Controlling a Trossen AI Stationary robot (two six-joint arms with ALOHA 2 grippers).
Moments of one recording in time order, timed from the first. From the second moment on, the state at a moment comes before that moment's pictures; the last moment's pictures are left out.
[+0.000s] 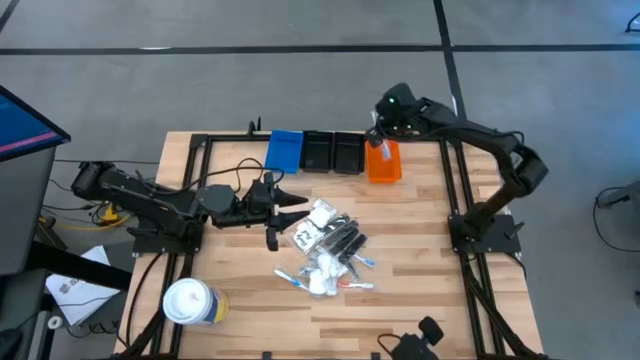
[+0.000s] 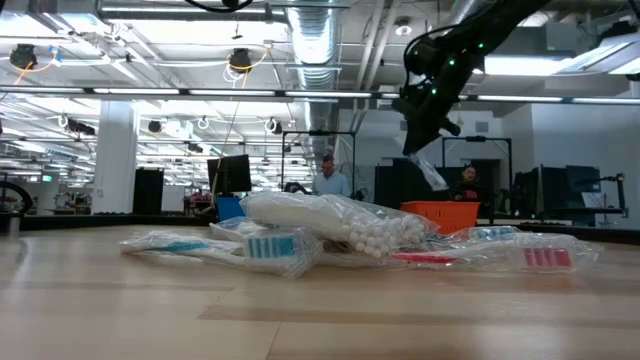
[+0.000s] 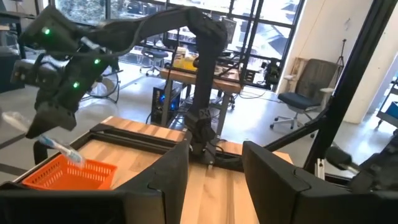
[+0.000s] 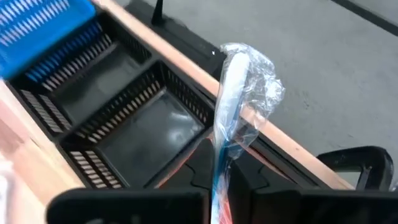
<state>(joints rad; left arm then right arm) -0.23 1.17 0.85 0.32 -0.38 -0.16 -0.77 1.59 1.24 -0.54 0.03 0.06</state>
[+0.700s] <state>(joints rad) -0.26 1.17 0.85 0.32 -0.38 -0.17 -0.80 1.61 1.12 -0.45 0.05 -0.03</state>
